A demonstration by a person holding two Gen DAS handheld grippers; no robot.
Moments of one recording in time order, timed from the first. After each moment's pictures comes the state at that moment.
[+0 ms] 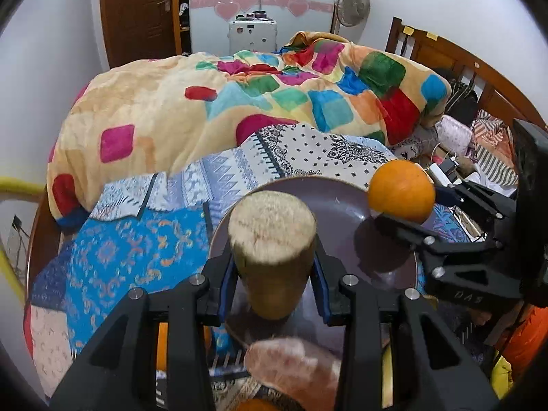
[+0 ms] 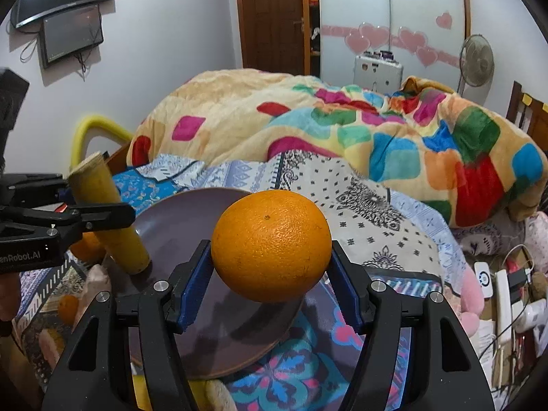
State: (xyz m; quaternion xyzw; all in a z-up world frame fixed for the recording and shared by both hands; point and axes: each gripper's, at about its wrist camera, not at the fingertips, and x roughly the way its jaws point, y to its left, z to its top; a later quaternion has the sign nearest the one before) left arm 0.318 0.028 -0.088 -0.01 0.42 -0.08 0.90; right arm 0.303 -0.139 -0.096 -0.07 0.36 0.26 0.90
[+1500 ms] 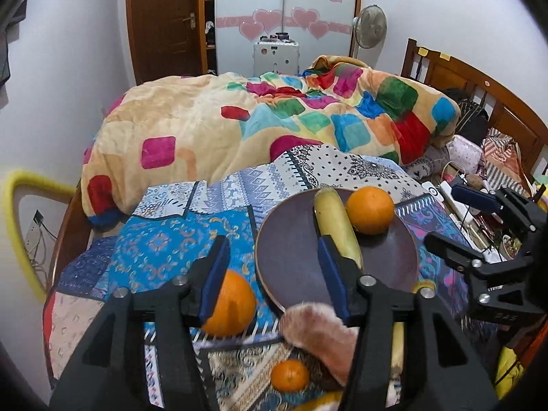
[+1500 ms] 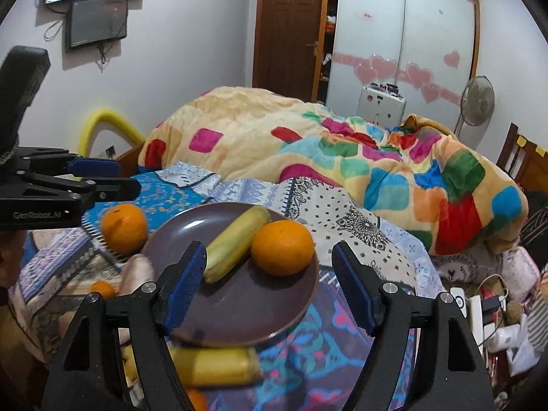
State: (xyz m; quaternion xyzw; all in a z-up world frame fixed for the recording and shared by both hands) left arm 0.260 0.060 -0.053 0.00 0.38 -0.03 0.93; right arm 0.243 -0.129 -0.052 -0.13 0.30 0.26 0.91
